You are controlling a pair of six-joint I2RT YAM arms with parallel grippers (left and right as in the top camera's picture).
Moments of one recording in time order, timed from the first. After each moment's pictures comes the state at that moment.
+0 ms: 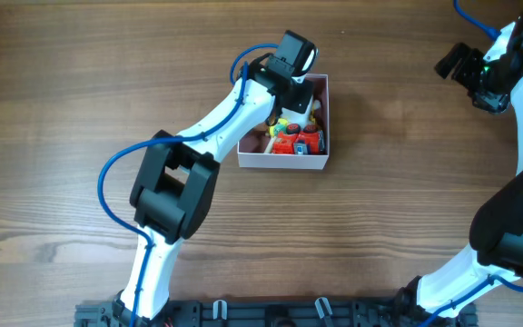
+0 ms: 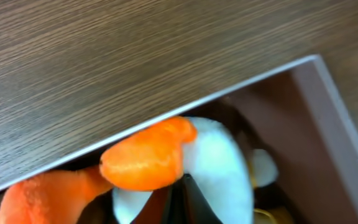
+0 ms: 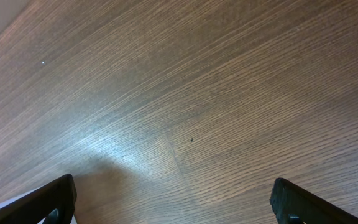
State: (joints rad) left arm -0.58 2.25 1.81 -0.58 0.02 -0.16; right arm -0.34 1.89 1.63 -0.85 -0.21 0.26
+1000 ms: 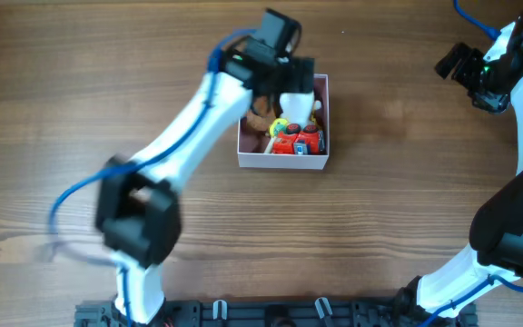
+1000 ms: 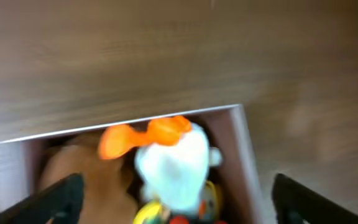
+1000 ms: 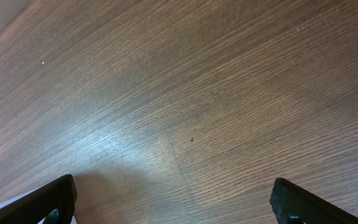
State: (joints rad) left arm -0.53 1.98 1.80 -0.71 0.06 -0.41; right arm -0.34 1.89 1.63 -0.85 -0.21 0.26
